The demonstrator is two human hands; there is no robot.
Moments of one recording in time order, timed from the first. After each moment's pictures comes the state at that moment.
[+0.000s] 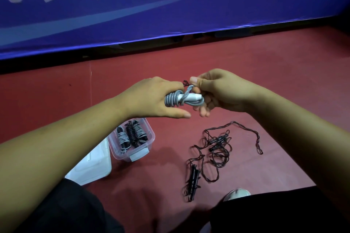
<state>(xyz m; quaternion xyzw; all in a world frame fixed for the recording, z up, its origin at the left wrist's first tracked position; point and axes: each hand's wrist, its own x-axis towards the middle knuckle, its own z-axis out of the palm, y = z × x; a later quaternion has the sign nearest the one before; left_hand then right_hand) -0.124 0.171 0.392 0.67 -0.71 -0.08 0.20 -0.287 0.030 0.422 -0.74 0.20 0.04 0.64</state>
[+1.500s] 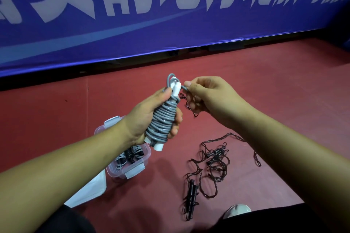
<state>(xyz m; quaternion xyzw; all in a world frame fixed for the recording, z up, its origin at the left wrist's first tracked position) -0.155 0.166 0.382 0.38 -0.29 -0.60 0.64 -0.282 0.037 0.426 -0.72 0.23 -0.18 0.63</state>
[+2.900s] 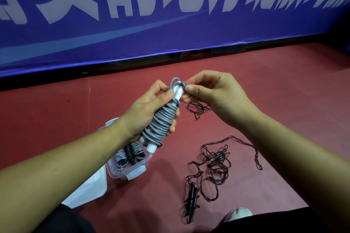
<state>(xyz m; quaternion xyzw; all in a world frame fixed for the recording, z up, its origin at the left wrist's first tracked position) -0.145 0.171 0.389 0.46 -0.35 -0.50 0.65 -0.284 0.031 0.430 -0.72 0.14 -0.24 0.64</state>
